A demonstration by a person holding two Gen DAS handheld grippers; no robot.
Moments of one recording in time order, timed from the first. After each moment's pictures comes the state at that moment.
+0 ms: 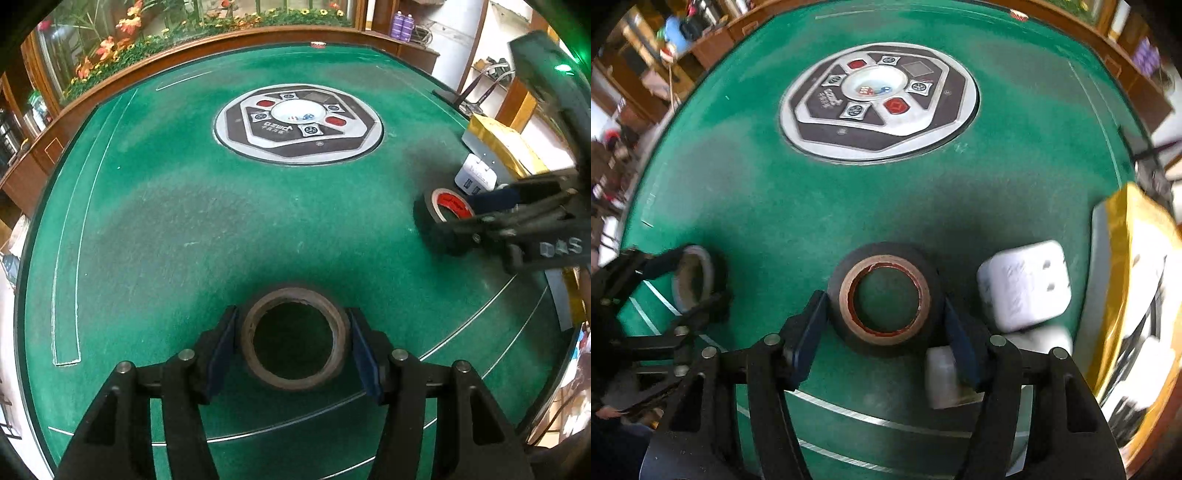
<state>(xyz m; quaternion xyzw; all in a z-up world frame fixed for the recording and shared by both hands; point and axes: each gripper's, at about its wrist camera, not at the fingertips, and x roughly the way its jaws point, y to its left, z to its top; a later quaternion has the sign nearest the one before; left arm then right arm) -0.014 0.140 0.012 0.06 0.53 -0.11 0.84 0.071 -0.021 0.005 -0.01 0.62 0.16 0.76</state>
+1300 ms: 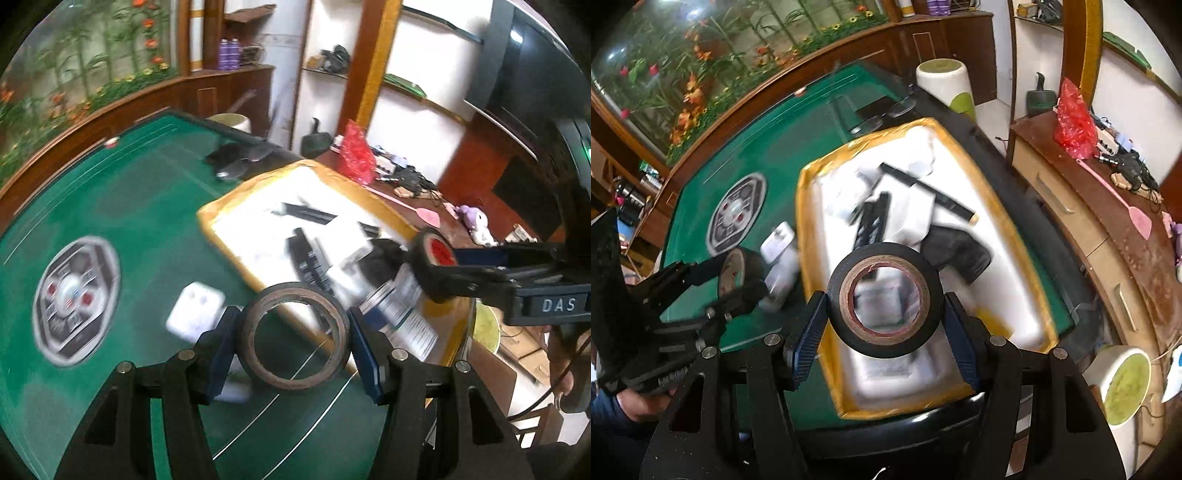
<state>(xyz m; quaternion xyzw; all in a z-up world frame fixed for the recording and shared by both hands) -0.015 -0.082 0.091 0.13 0.44 -0.38 0.80 -0.077 -0.251 0.093 0.21 0.52 -0.05 0.83</state>
